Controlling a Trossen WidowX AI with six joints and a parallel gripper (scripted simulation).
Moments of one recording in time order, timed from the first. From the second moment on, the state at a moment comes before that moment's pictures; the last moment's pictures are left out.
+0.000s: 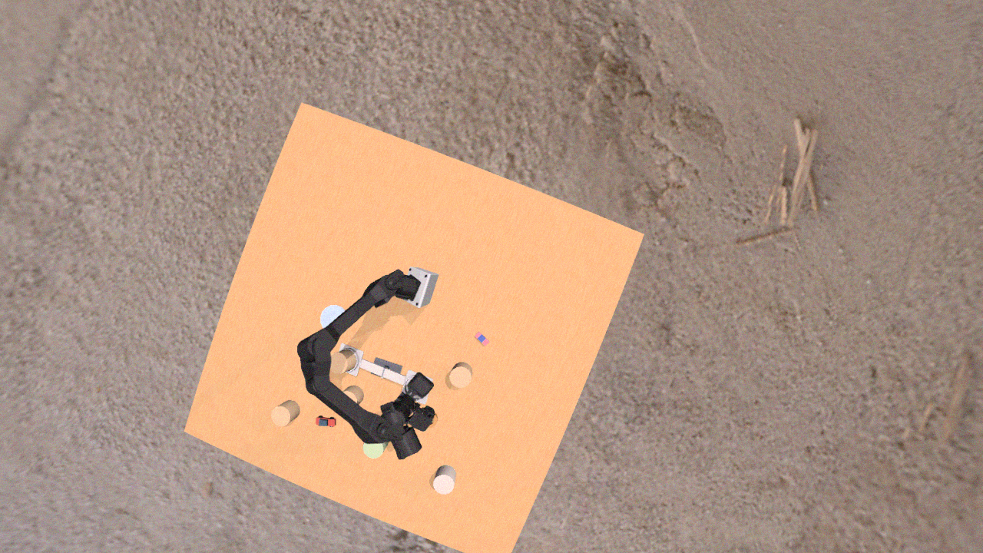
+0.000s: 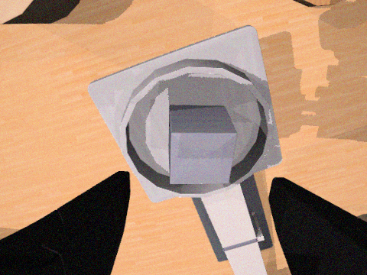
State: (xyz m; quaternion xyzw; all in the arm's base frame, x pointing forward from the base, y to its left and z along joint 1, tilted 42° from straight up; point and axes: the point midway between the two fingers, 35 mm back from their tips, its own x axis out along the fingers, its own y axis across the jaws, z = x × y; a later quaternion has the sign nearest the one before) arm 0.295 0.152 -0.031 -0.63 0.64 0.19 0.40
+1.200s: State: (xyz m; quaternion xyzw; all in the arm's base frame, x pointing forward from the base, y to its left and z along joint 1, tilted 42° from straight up) arm 0.303 0.119 -0.065 -0.63 0.63 0.19 0.41
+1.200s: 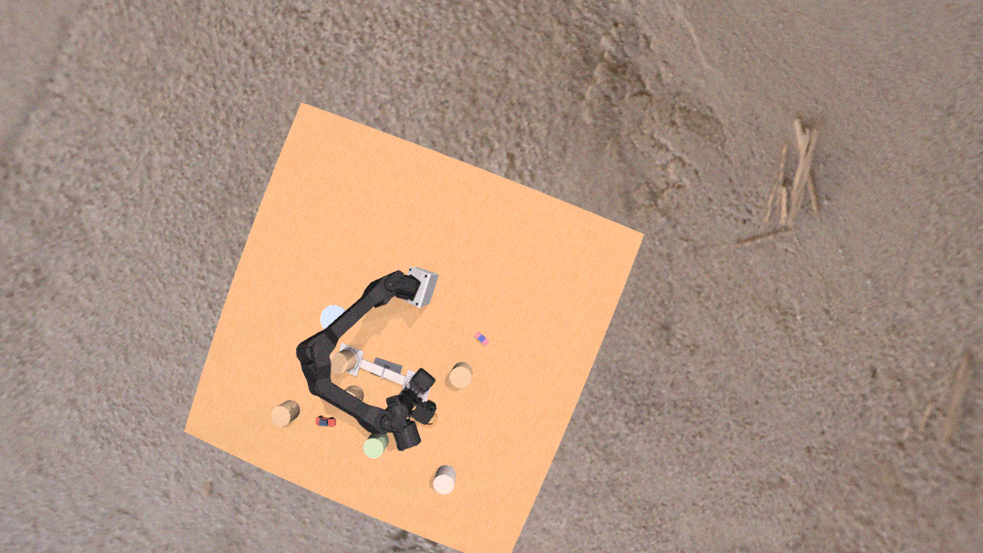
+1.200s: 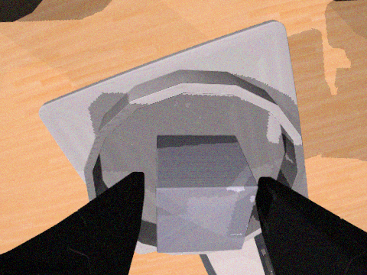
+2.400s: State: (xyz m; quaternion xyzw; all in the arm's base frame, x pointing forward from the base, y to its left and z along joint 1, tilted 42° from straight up) arm 0.293 0.174 0.004 -0.63 0.63 0.20 0.40
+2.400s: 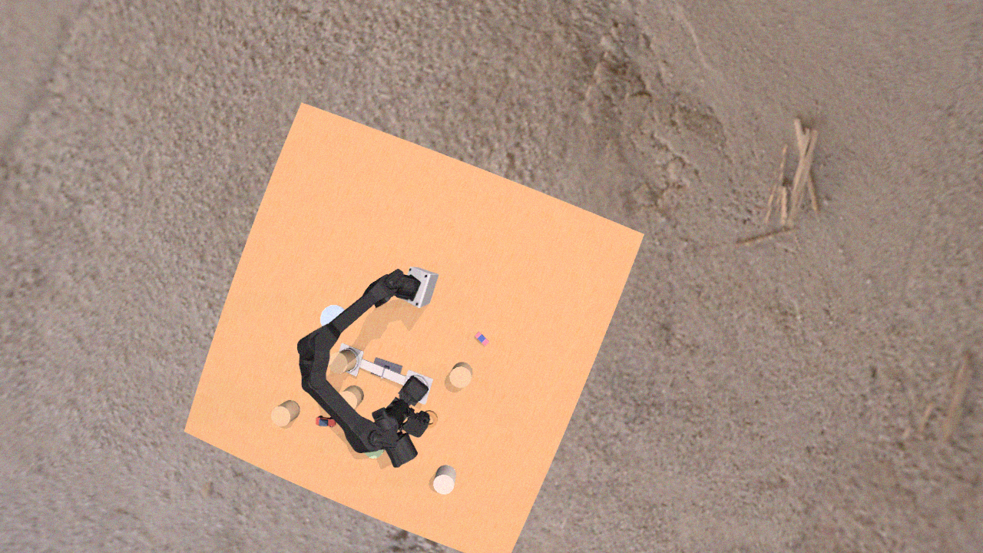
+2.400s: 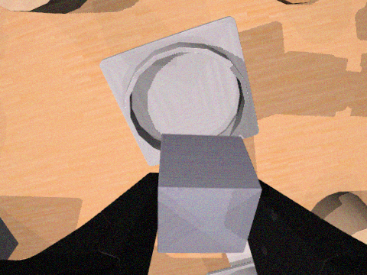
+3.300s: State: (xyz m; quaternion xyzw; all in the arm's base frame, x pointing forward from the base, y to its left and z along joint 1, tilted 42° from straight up) arm 0.327 0.092 0.055 -0.62 0.62 0.23 0.42
